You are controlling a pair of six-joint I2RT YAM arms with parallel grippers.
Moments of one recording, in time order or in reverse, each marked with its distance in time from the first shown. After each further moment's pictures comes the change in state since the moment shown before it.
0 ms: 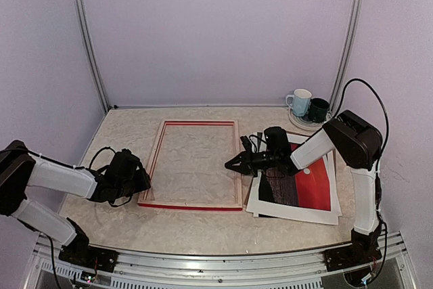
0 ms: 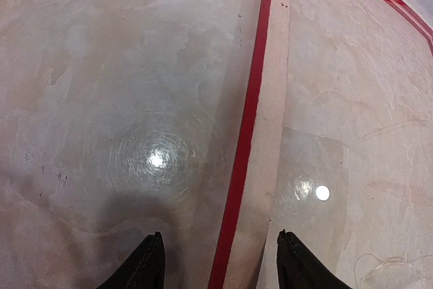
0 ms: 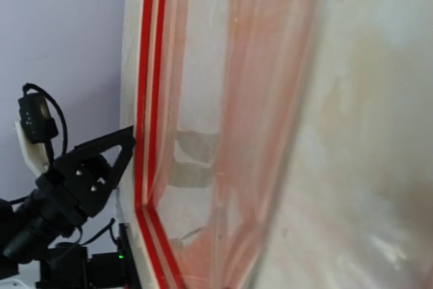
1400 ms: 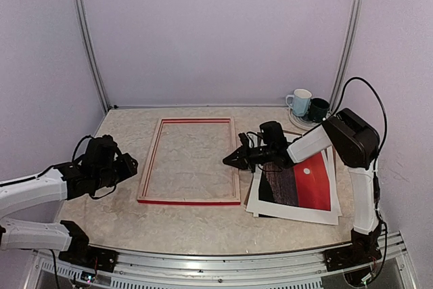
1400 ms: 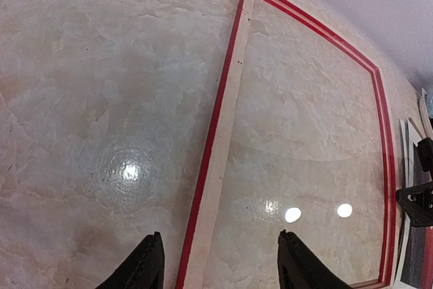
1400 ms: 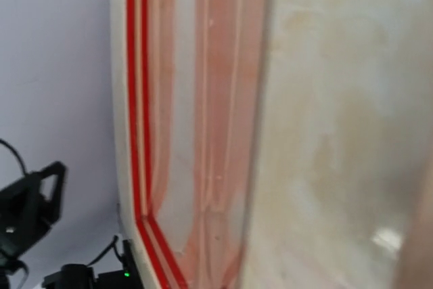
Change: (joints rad) left arm 0.045 -0.431 0.064 -0.349 0.036 -0.039; right arm -0.016 0.031 0.123 -0.151 0.011 0.021
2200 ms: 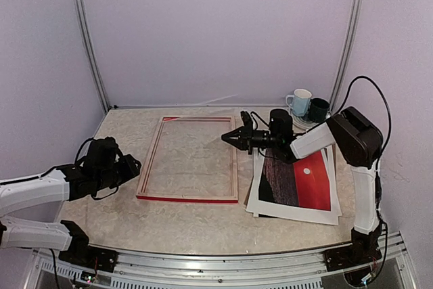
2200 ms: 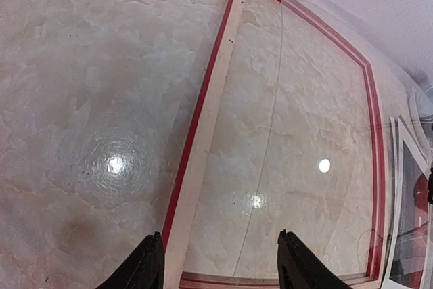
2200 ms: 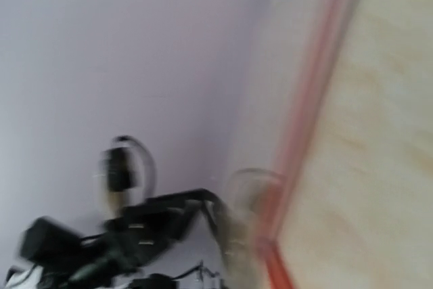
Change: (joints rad) left arm 0.006 0.039 -0.024 0.068 0.063 -0.032; right arm -0.032 -0.034 0.035 0.379 -0.078 0.190
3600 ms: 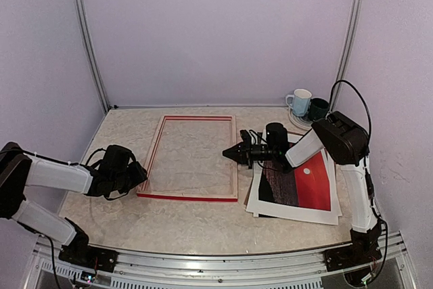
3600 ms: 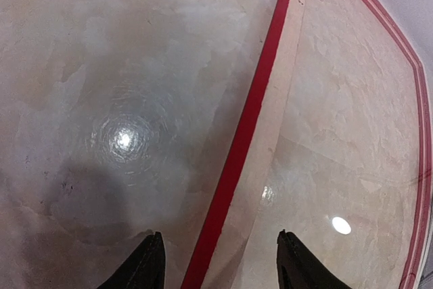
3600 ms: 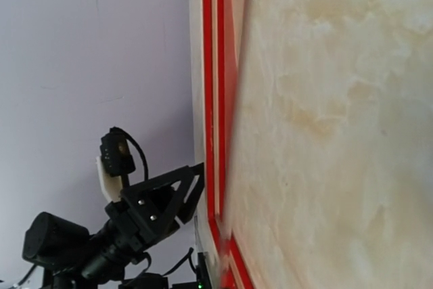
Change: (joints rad) left arm 0.059 0.353 -0.027 0.270 0.034 -0.058; right arm -0.012 0.164 -0.018 0.029 -0.021 0.101
